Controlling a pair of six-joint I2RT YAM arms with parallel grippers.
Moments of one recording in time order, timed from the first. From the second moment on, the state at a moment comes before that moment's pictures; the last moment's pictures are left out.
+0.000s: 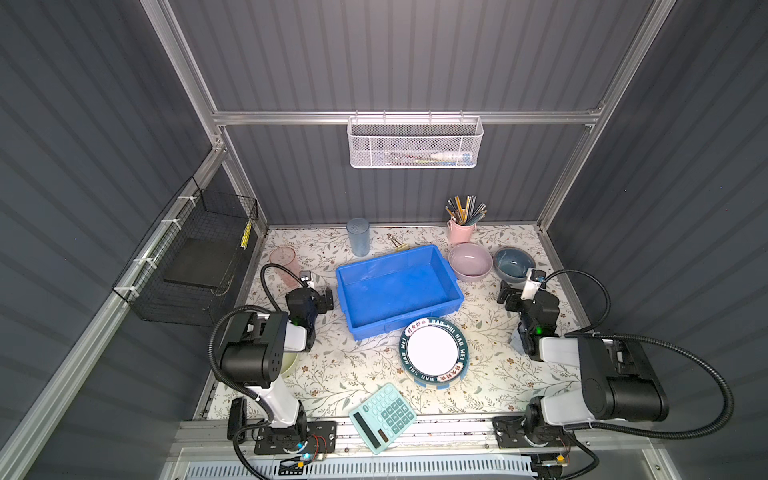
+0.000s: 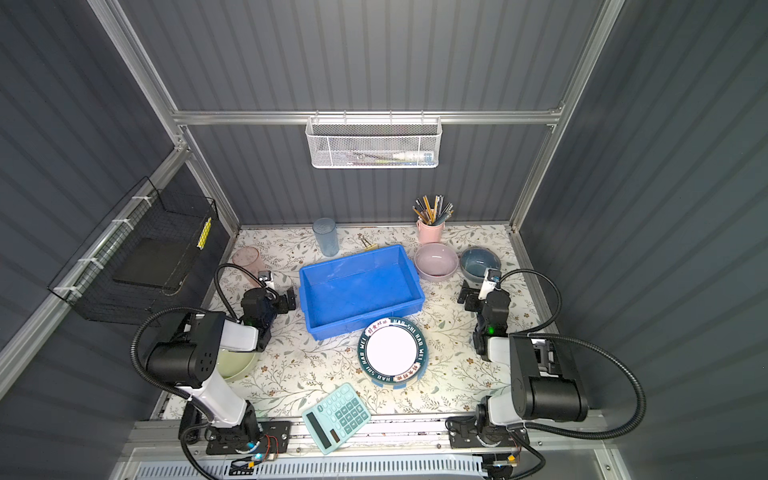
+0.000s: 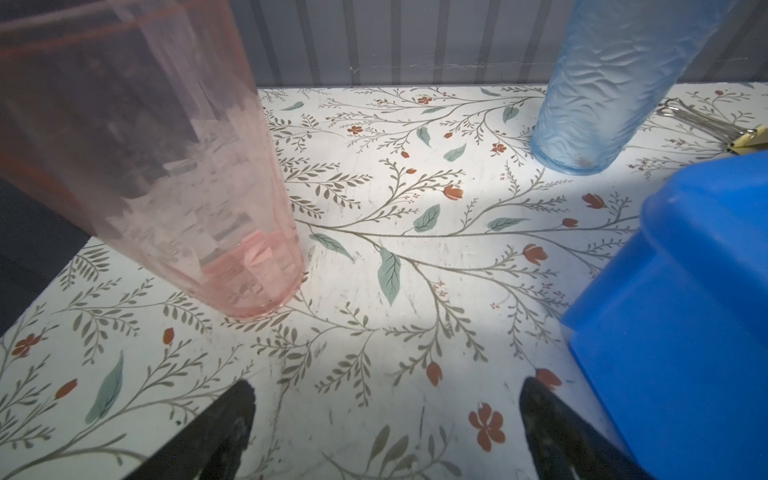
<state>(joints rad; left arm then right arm) -0.06 1.71 0.47 0.83 -0.11 0.00 -0.07 1.45 0.32 0.86 0.02 0.08</state>
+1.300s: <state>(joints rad) -0.12 1.31 0.98 -0.26 -0.15 -0.19 0.02 1.00 0.77 -0.20 0.01 0.20</state>
